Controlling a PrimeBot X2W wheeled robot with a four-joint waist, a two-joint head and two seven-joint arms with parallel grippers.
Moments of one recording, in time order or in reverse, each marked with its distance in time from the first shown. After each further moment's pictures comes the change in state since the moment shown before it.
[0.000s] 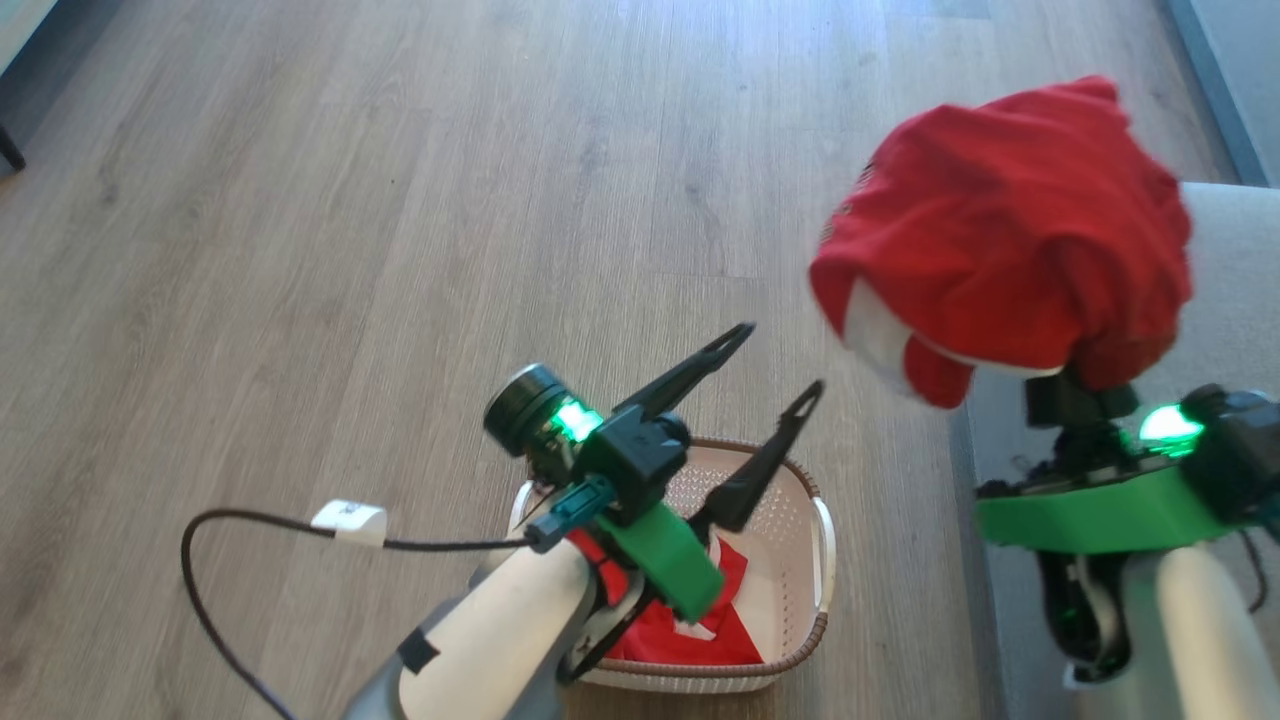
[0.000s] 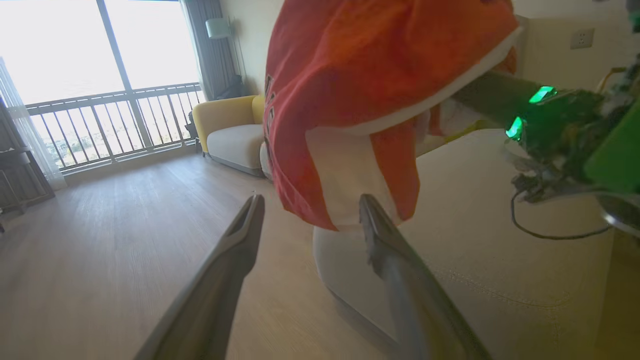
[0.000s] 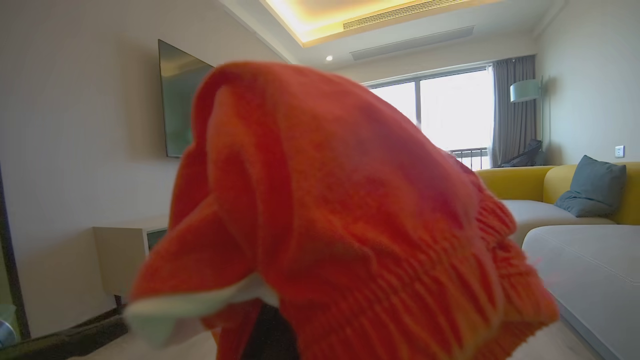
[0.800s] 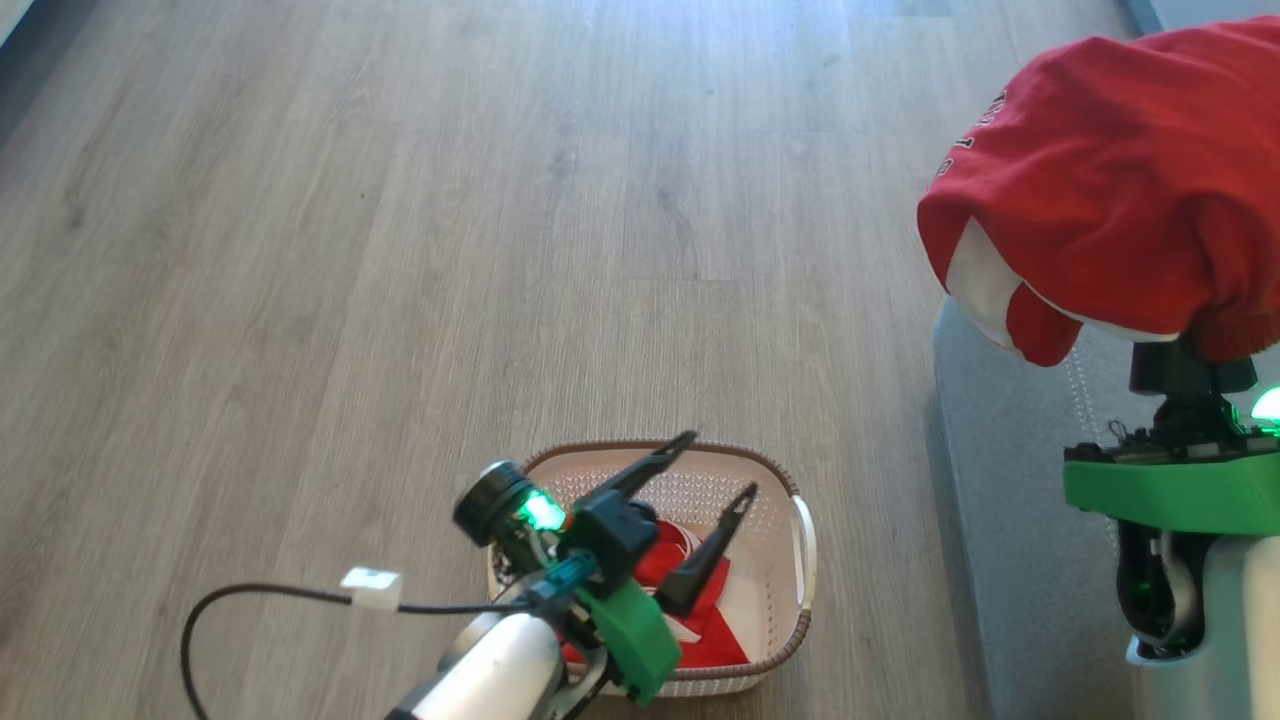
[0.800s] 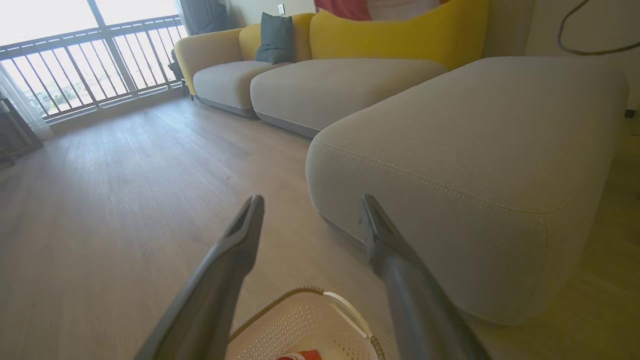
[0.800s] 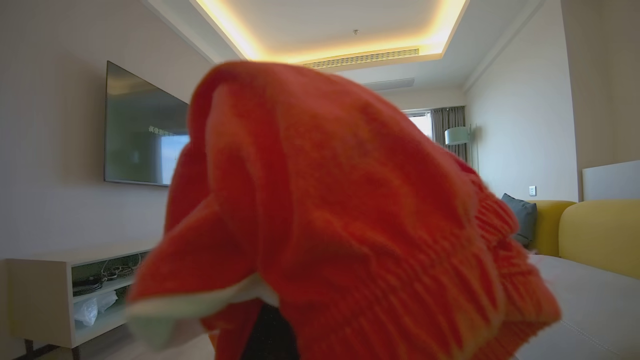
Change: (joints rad) left arm 0.141 0.001 0.066 0.134 0.142 -0.058 0.000; right arm -0.019 0.004 -0.143 -0.069 -0.035 0.000 0.000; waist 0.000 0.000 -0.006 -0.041
